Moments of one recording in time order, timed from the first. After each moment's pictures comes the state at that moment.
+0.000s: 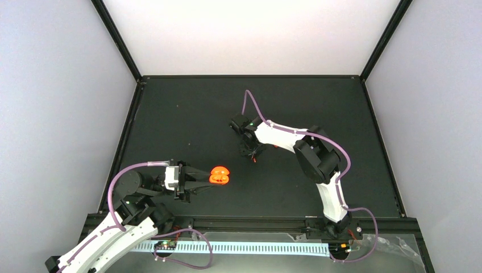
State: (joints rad) left arm -0.77 0.31 0.47 0.20 0.72 -0.17; right arm 0.81 2.09 1.51 -0.80 0.10 0.51
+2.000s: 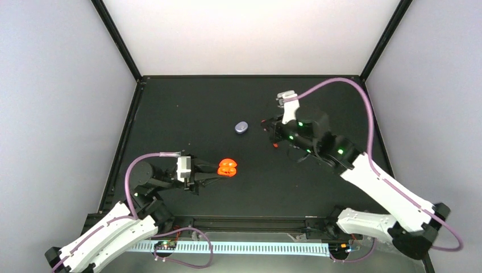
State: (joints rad) left arm -0.77 0.42 0.47 0.25 0.68 -0.16; right arm 0.83 1.12 1.20 -0.48 0.12 0.40
